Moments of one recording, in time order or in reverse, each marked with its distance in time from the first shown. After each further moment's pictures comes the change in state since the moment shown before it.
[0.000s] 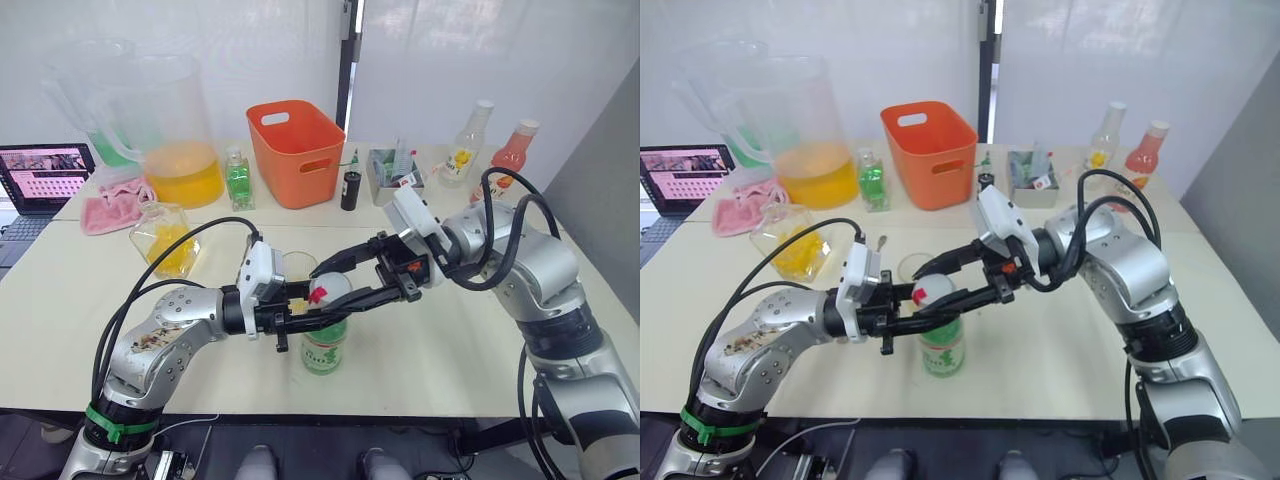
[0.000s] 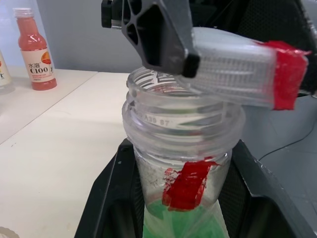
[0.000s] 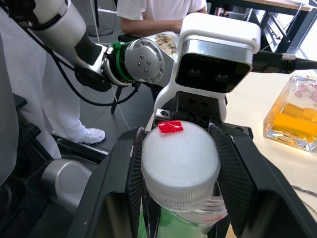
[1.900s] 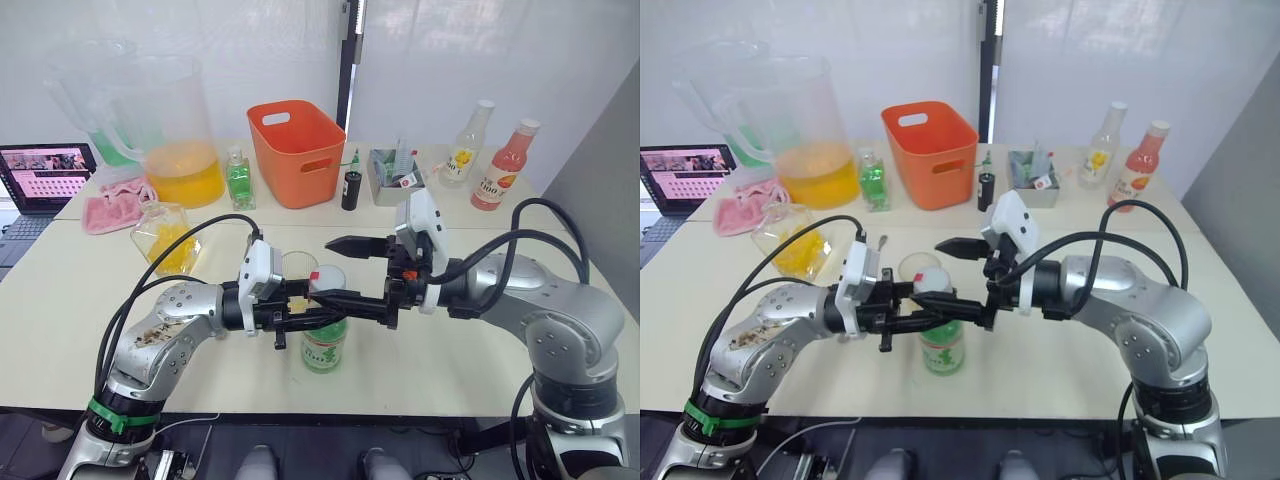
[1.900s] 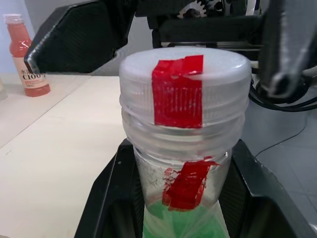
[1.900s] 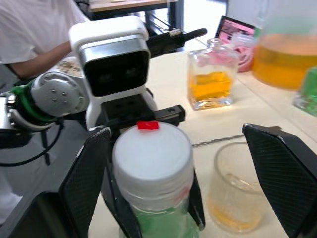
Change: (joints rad) left arm -0.036 0.003 -0.019 0.066 0.008 -0.047 -0.062; right arm 0.241 0.085 -0.263 -0.440 0.207 0.494 -0.708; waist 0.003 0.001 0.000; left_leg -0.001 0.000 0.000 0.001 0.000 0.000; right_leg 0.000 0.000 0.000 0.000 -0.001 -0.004
